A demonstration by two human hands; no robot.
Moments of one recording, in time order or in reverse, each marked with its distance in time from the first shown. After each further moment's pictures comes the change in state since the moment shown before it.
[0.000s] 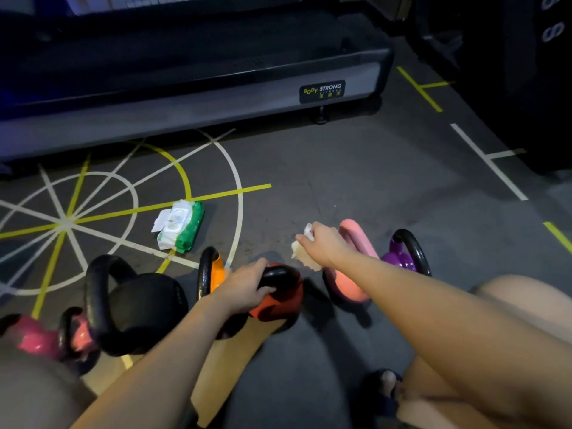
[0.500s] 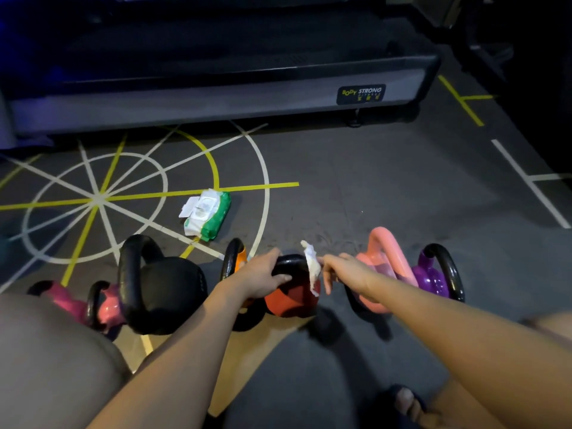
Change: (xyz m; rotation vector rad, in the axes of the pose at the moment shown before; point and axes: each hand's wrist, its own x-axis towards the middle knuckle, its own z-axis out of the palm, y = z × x) left_hand 0.001 -0.022 -0.018 -0.237 -0.010 -0.086; right_hand -0.027 0.001 0.022 0.335 -0.355 -0.012
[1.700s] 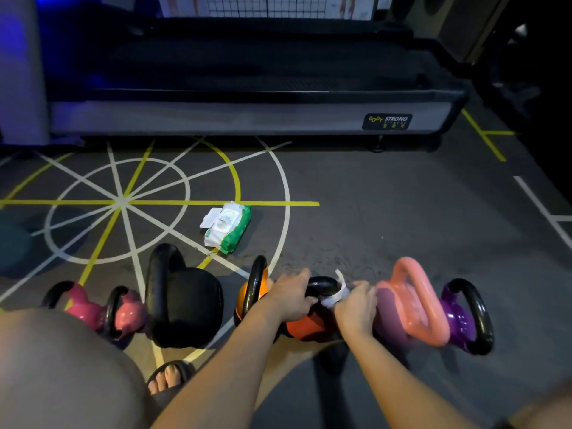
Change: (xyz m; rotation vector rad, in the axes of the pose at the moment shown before) left_hand 0.003 0.003 0.007 -0.008 0.062 -0.014; right_hand 0.047 0.021 0.082 -0.154 0.793 0.179
